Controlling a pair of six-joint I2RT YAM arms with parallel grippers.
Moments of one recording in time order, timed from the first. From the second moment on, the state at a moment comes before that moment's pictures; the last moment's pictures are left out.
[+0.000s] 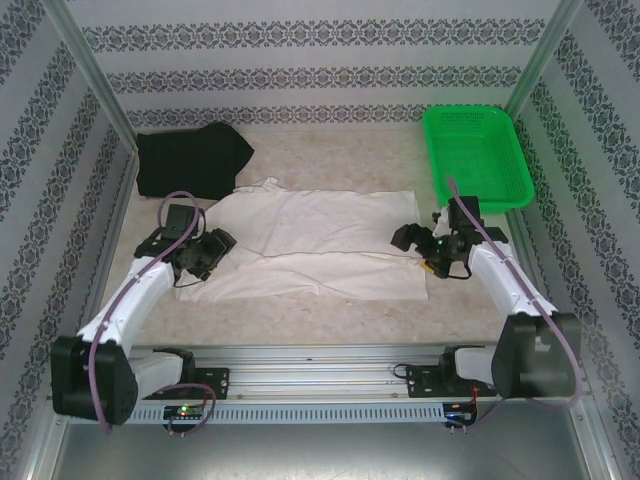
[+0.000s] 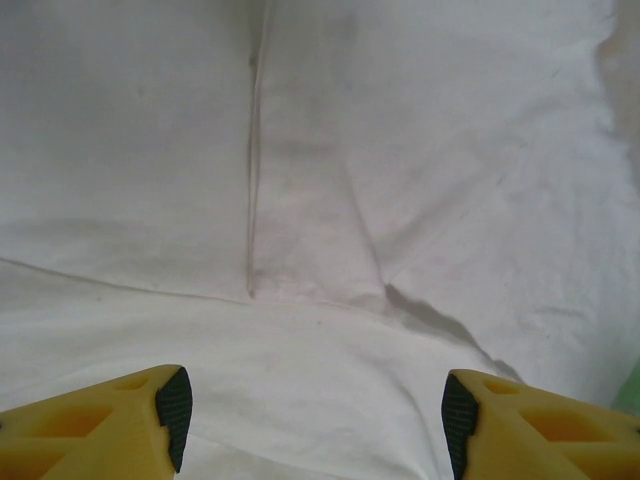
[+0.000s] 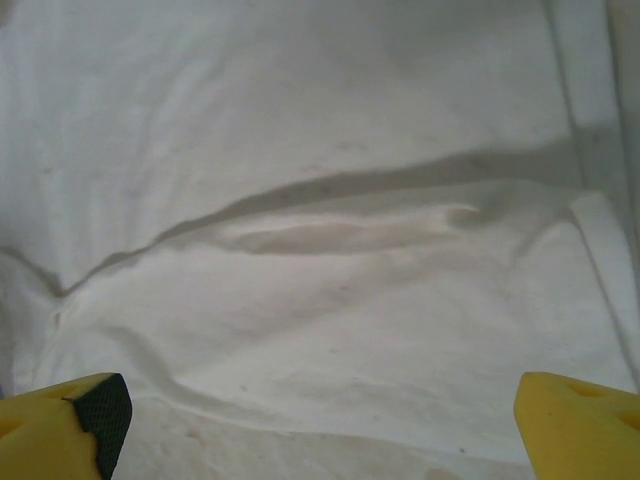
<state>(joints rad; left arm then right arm) -0.10 1.19 0.79 -0.64 0.21 -0.98 0.00 1.29 0.82 -0.70 -0.49 0.55</state>
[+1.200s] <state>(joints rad) -0.10 1.37 0.77 -0.46 0.21 -1.03 -0.04 1.64 1.00 -0.54 -0.47 0.71</state>
